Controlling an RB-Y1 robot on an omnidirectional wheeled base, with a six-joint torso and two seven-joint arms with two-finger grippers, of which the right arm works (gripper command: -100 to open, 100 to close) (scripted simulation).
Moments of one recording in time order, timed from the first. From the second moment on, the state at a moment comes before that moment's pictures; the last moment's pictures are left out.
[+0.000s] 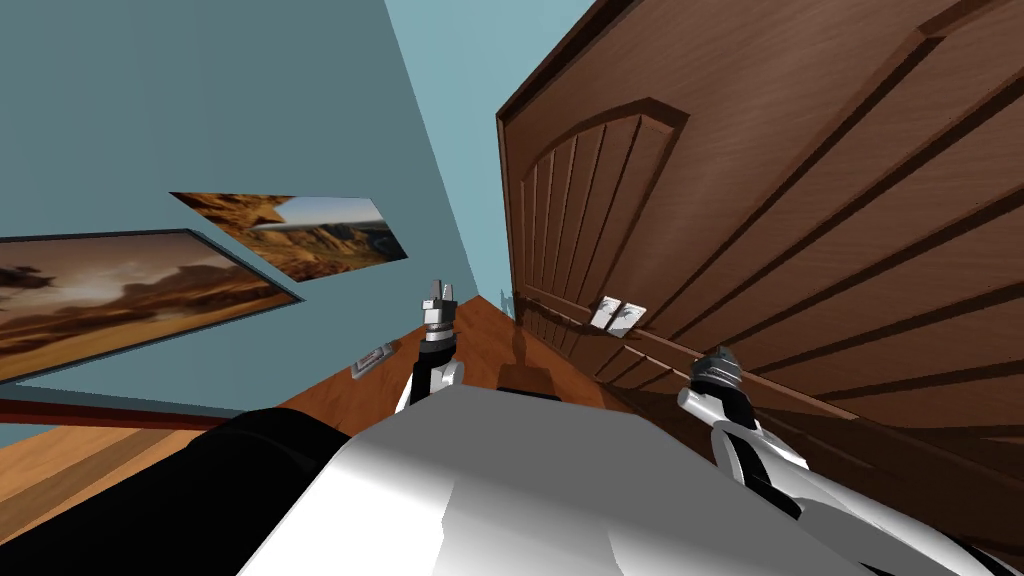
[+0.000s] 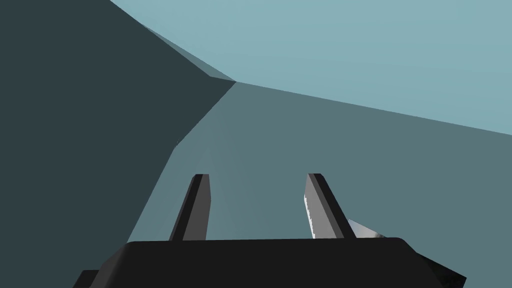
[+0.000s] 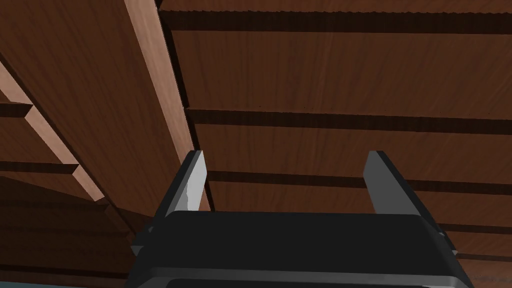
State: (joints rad) arm -0.22 -0.59 -0.50 -0.40 -0.30 -0.60 -0.12
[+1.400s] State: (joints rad) arm -0.26 -0.54 -0.48 -0.44 -0.29 -0.58 -0.11
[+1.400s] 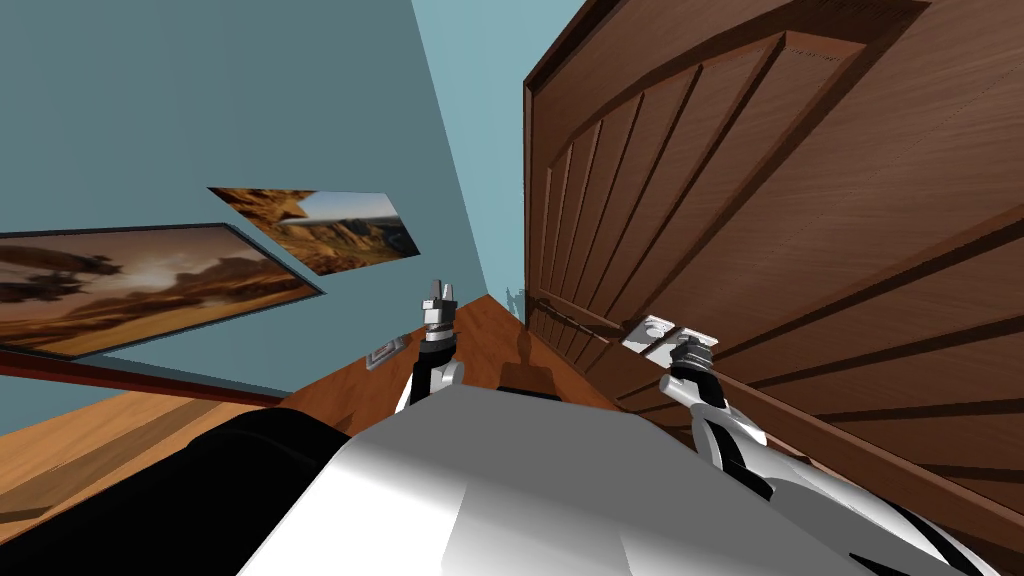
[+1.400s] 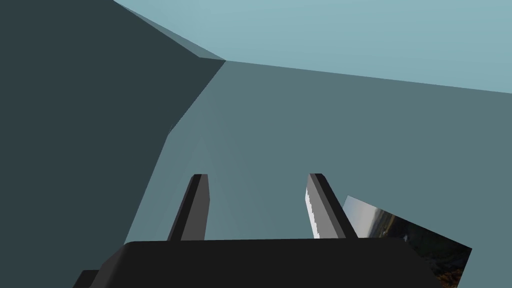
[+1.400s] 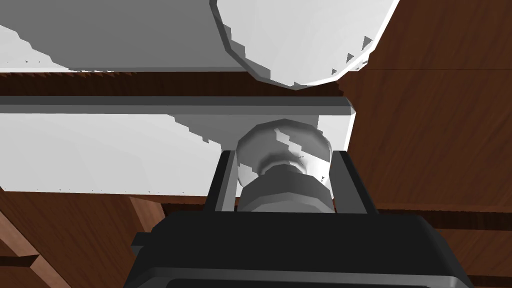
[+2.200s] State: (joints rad) arm -0.22 -0.55 -0.49 -0.48 -0.29 -0.56 -0.10
